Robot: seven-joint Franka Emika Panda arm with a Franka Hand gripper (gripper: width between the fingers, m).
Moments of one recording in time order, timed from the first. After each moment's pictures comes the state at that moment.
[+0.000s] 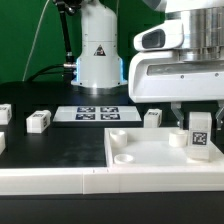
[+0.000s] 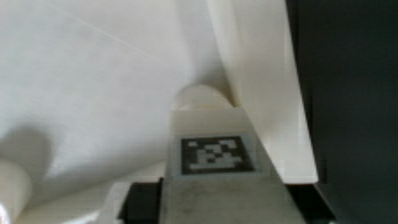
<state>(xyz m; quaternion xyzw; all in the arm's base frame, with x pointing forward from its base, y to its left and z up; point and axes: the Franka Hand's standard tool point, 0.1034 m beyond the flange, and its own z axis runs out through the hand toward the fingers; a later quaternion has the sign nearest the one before) 0.622 0.118 0.075 -0.97 0.22 -0.03 0.06</state>
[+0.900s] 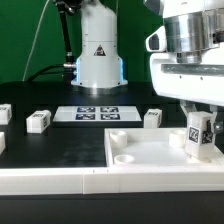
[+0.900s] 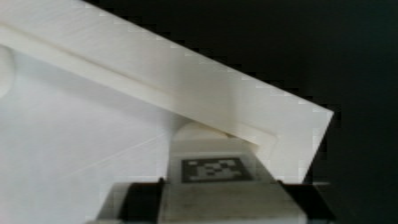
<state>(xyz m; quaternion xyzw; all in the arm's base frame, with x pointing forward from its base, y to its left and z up) 0.618 0.128 0.073 -0.83 0.55 0.01 0.09</state>
